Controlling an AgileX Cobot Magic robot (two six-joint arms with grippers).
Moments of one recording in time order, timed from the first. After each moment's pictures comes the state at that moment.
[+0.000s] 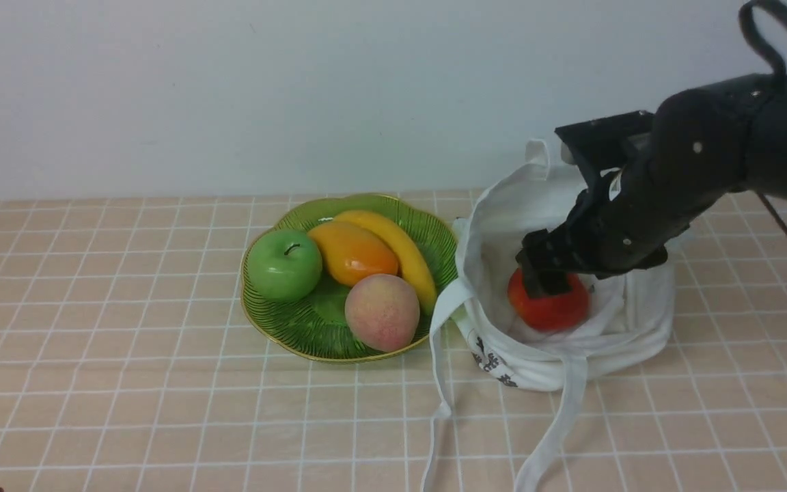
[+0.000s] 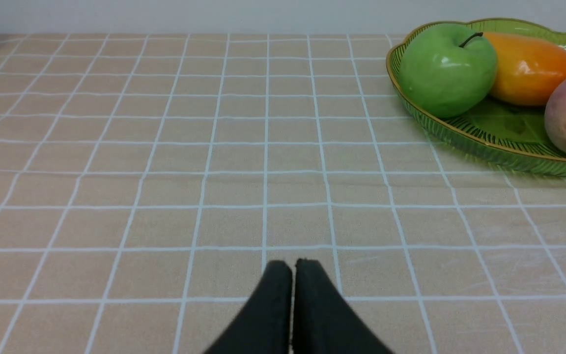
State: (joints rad) right arm 0.38 1.82 -1.34 0.05 0.83 0.01; left arm -0.03 -0.01 0.03 0.03 0.38 -0.07
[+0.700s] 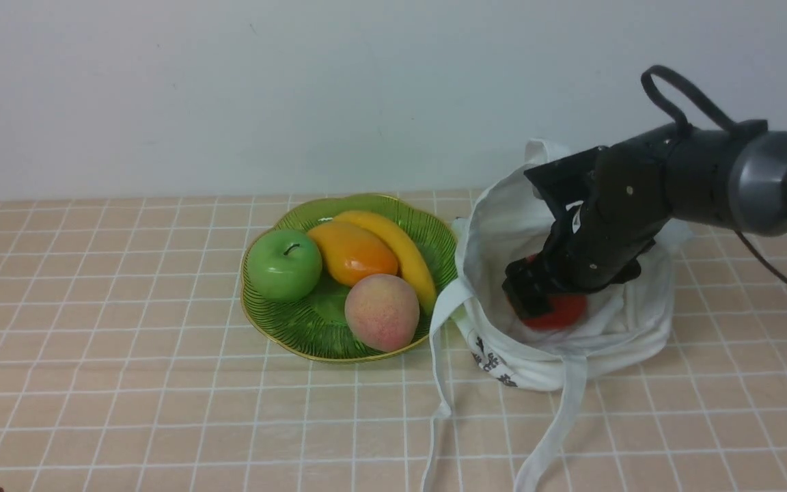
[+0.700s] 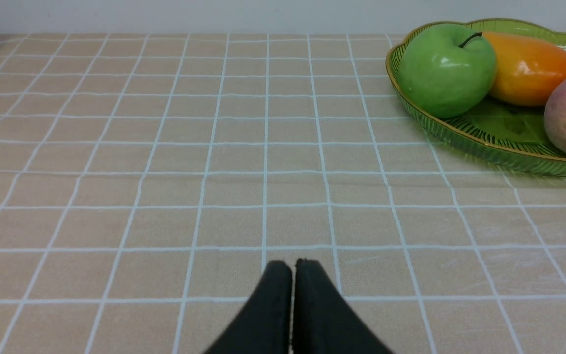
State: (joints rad) right arm 0.38 1.98 -1.39 -0.05 0.76 0.01; left arm -0.03 -0.01 0.03 0.03 0.38 -0.07
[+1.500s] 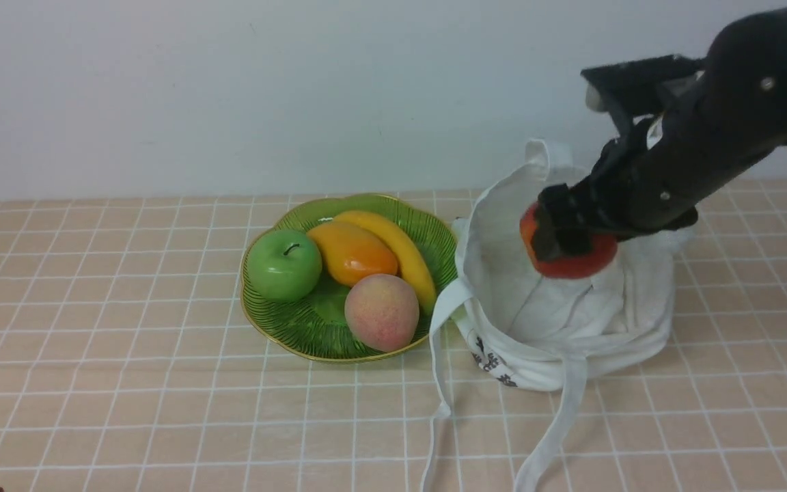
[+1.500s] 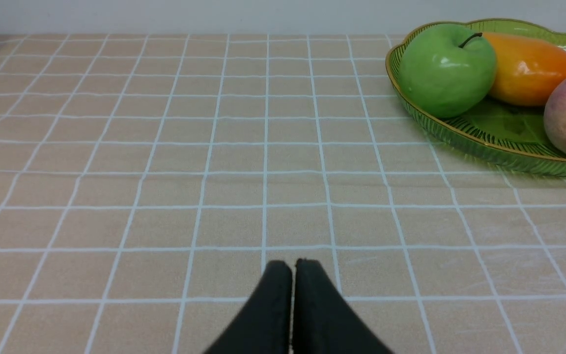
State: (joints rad) right arm 0.39 1.64 -1.39 0.14 0.95 -0.02; left arm -0.03 -0.01 0.03 0.03 0.38 -0.07
